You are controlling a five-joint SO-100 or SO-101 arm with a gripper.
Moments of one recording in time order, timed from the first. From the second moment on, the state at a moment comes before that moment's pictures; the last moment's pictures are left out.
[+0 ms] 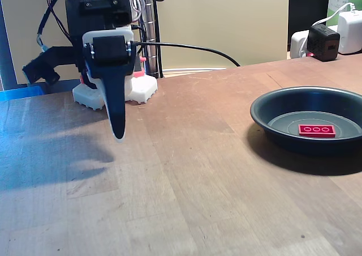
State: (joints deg) arm 4.7 179.7 177.9 63.2 -3.8
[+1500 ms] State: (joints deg) arm 4.2 179.9 177.9 63.4 -0.8
